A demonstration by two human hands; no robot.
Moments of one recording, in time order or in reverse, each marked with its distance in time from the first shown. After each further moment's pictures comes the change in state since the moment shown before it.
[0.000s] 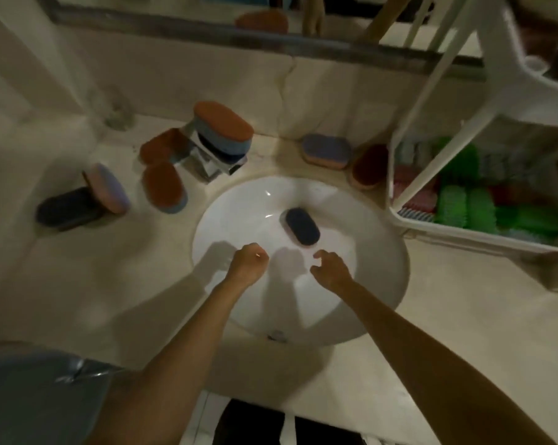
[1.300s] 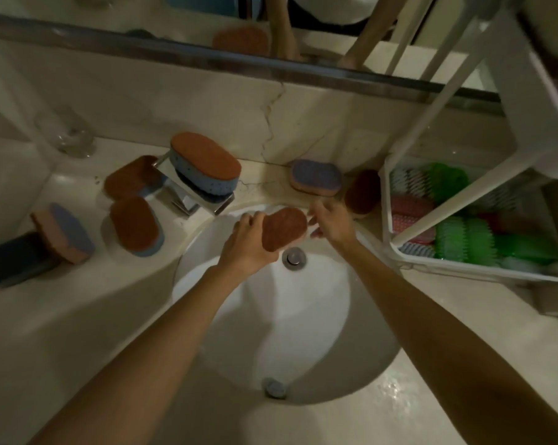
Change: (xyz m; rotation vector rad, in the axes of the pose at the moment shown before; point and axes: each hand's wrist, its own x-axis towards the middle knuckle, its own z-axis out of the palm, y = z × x) left_hand 0.065 0.065 -0.039 0.348 0.093 0.429; right_hand 0.059 -0.074 -0.106 0.560 0.318 0.016
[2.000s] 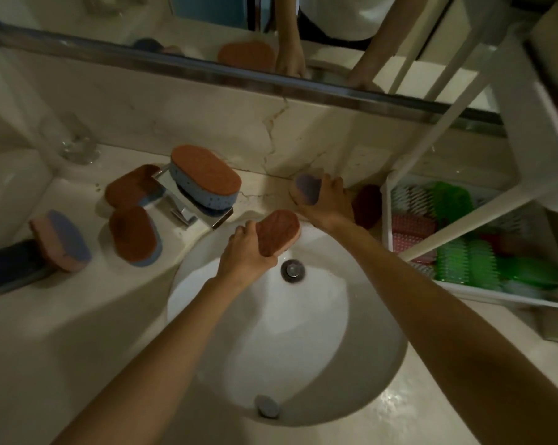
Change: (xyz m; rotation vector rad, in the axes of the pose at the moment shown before) left_hand 0.002 0.012 -0.009 -0.094 0.055 -0.128; right_hand 0.046 -0.033 -0.006 -0.601 0.071 -0.232
